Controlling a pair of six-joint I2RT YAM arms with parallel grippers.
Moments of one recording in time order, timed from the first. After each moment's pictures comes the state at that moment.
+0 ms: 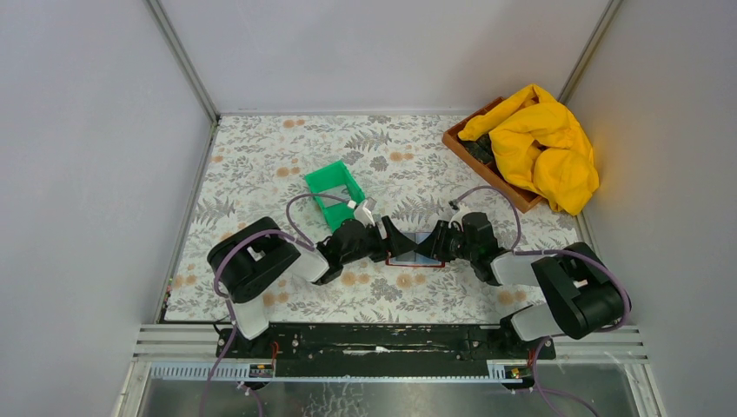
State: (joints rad) left arm -0.82 1.79 0.54 0.90 0.18 -1.09; right arm 0.42 1.44 0.30 0.53 -0.41 0.68
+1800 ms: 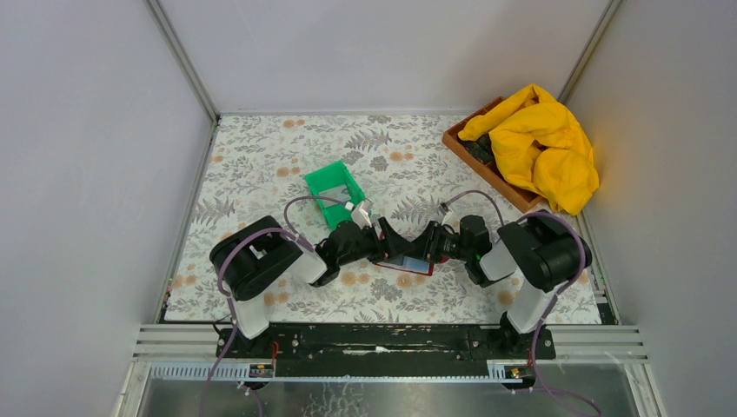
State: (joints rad) left arm -0.80 1.81 0.51 0.98 0.21 -1.11; right arm 0.42 1.79 0.28 1.12 -0.71 0.96
